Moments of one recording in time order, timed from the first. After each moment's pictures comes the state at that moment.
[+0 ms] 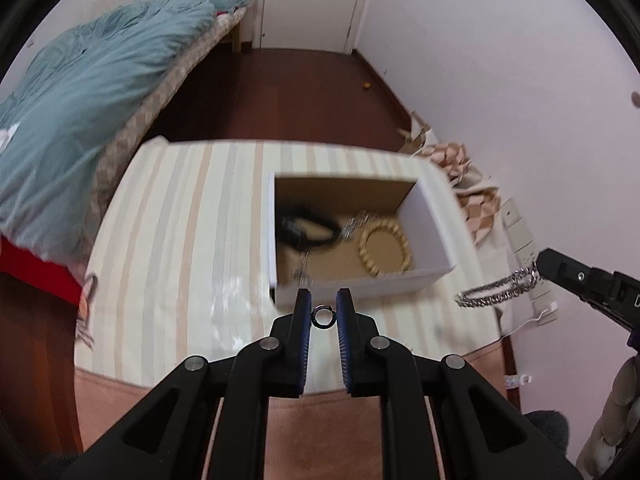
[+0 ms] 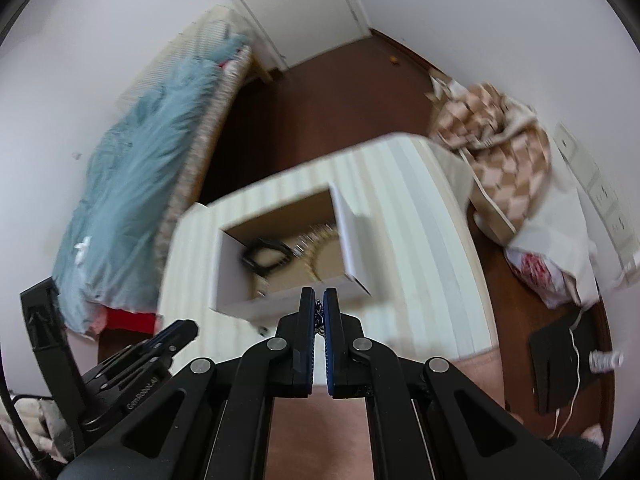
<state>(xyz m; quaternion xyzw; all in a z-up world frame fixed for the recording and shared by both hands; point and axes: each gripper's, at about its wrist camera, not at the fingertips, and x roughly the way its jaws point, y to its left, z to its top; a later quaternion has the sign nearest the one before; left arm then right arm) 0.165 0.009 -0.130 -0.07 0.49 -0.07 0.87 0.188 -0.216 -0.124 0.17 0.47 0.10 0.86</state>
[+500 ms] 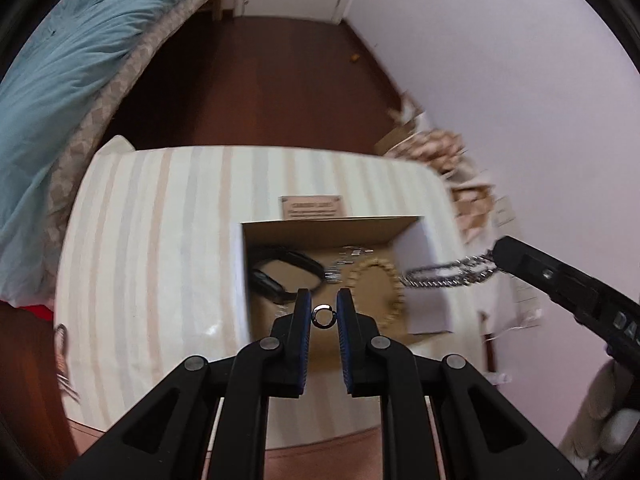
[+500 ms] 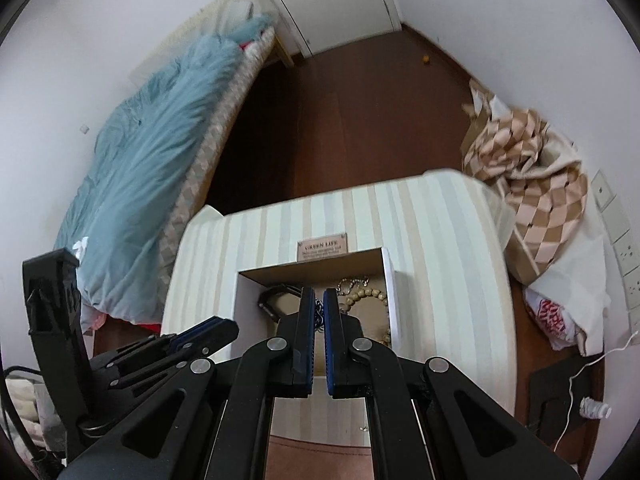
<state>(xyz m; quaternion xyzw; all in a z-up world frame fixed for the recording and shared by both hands) 0.265 0.003 -0.155 -0.07 0.56 -0.09 0.82 0.294 -0.177 -0.147 0.14 0.53 0.13 0.83</state>
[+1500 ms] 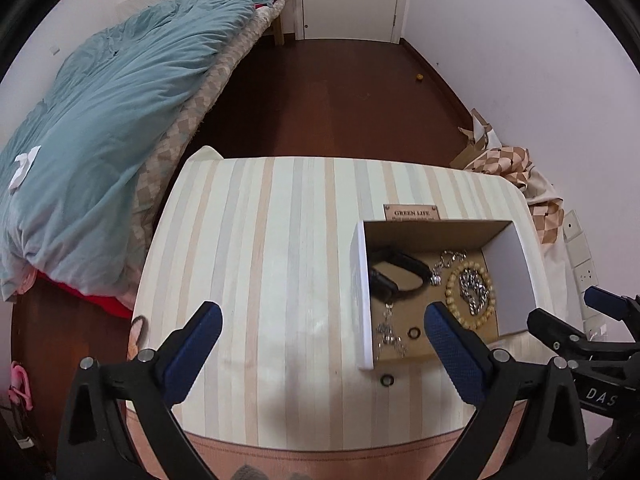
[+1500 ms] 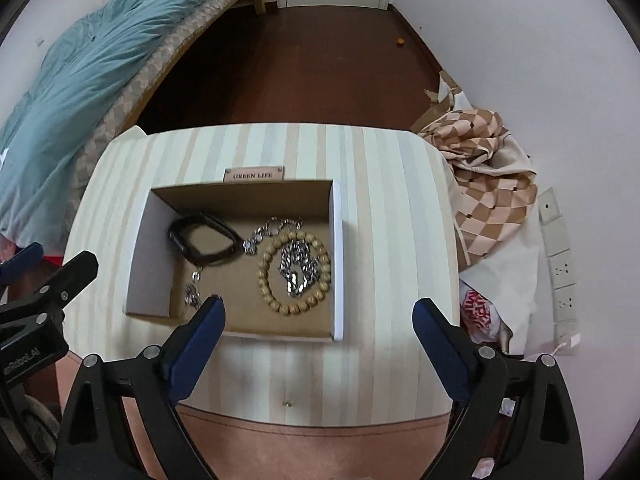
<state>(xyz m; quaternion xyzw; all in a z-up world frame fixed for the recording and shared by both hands) 0.228 0.048 -0.150 -0.02 0.52 0.02 0.85 0.263 -0.153 -0.180 -0.03 0.57 0.04 0.82</state>
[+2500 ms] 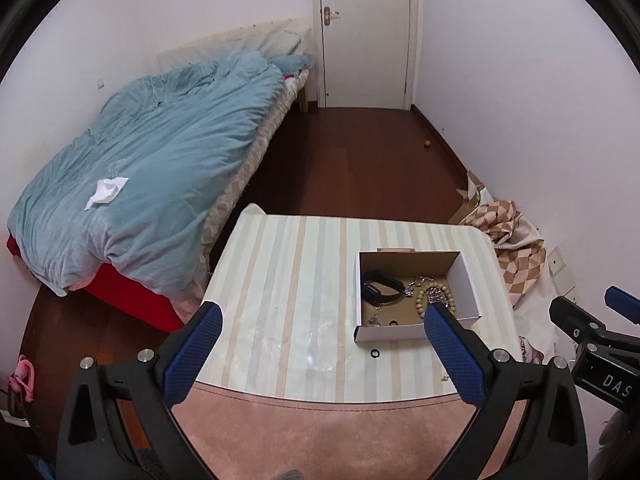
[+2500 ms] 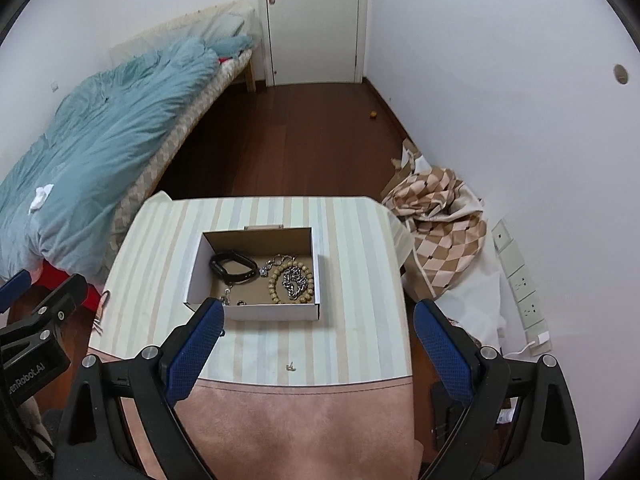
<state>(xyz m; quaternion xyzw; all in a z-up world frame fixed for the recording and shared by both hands) 0.108 0.035 -0.035 -0.01 0.40 0.07 0.91 0.143 -0.170 -0.049 -0.02 0.44 0.01 0.90</state>
